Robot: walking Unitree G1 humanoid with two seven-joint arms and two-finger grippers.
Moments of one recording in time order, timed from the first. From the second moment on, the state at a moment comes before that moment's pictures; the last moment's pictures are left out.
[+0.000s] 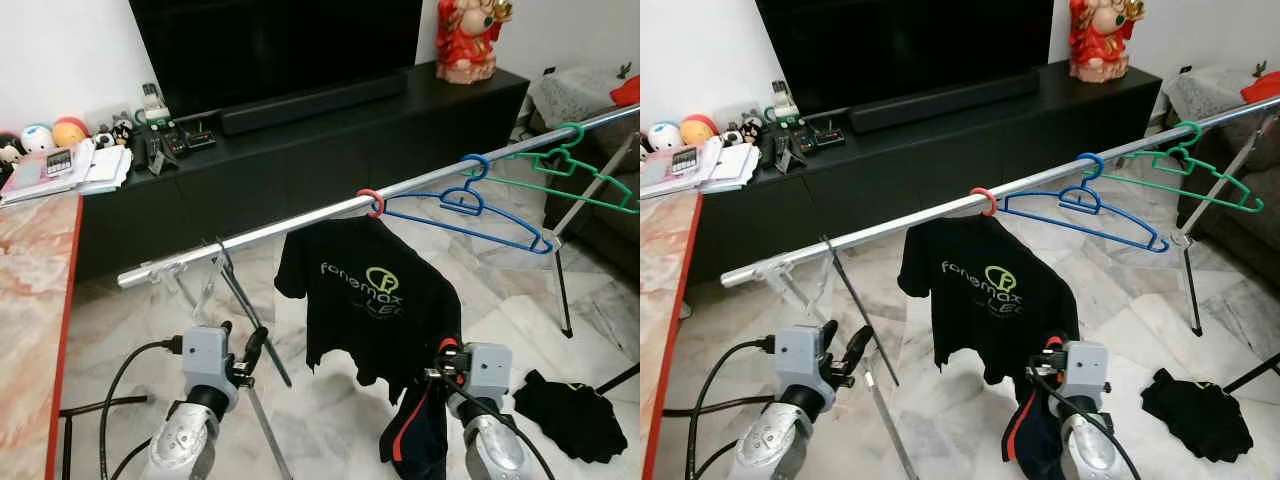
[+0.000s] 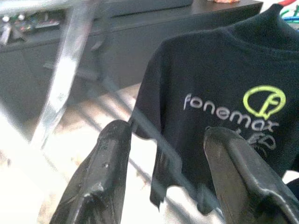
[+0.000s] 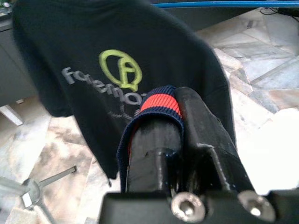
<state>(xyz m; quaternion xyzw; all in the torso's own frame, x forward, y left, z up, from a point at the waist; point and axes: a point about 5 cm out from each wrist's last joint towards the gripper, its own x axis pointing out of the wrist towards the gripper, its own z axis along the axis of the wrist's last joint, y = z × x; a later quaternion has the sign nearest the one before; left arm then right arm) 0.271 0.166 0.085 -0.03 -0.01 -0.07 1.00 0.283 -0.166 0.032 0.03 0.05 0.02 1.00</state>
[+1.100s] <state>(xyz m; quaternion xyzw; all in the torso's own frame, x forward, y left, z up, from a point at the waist) 0.296 0.132 0.108 -0.01 0.09 -0.12 0.99 0.281 -0.170 0.027 0.02 0.06 0.02 1.00</state>
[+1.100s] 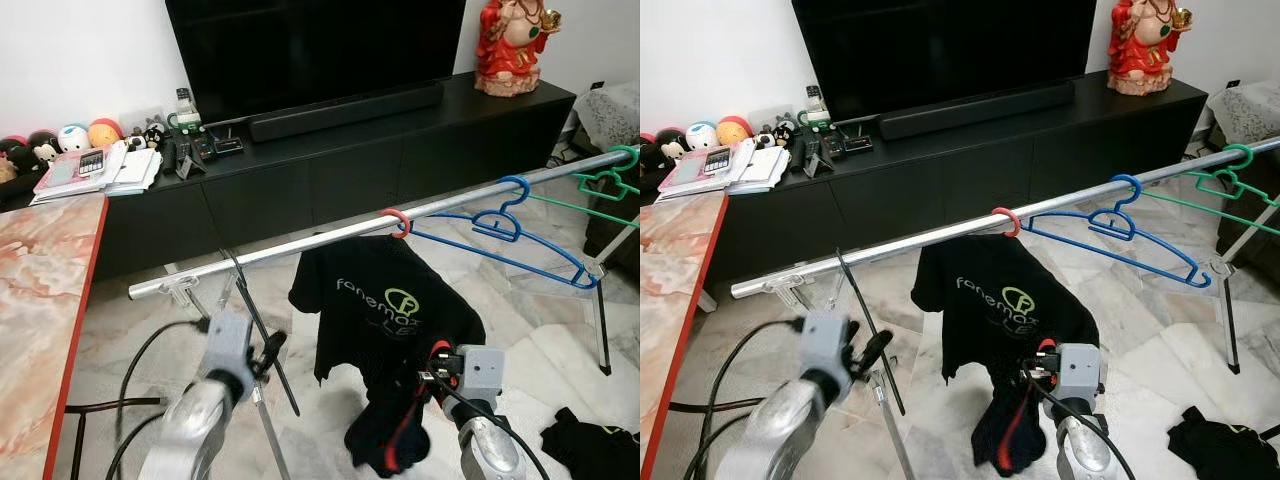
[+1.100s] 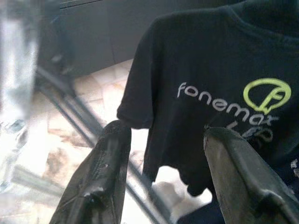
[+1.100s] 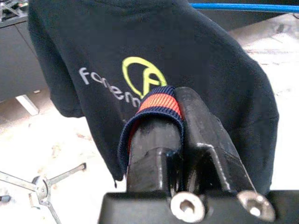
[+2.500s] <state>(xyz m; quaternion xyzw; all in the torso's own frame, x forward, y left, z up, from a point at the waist) 0.331 0.127 0.088 -0.09 0.20 0.01 0.98 0.281 -0.166 0.023 0.03 0.06 0.01 1.00</state>
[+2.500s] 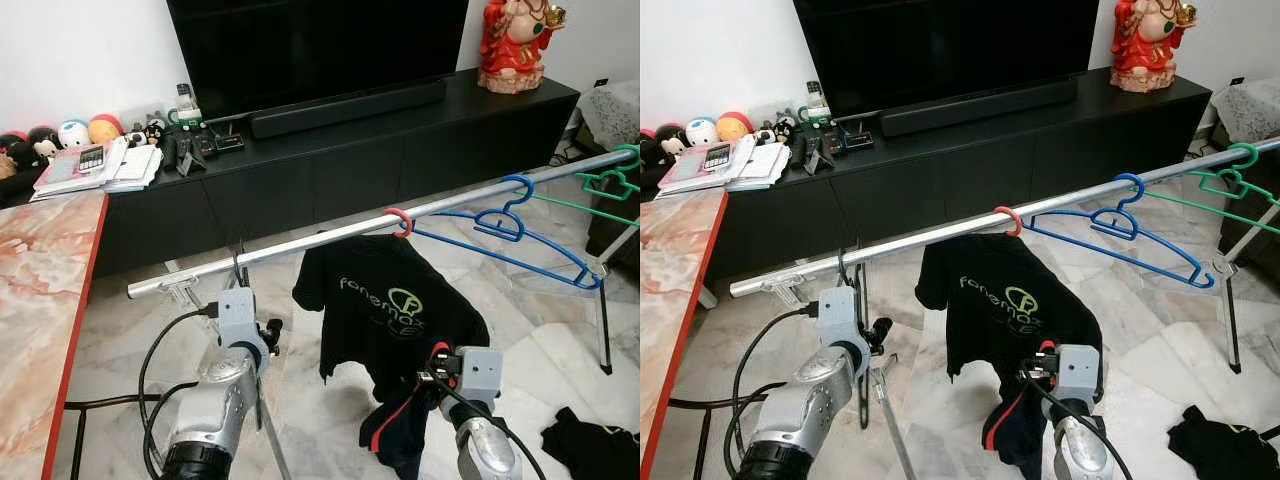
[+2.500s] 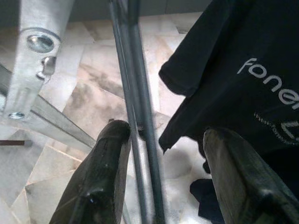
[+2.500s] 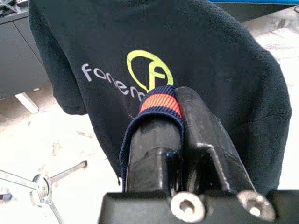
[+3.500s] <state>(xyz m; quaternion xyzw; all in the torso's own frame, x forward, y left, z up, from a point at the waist) 0.348 0.129 0.089 -0.06 0.16 0.05 0.98 0.281 -0.165 0.024 0.03 0.06 0.01 1.00</state>
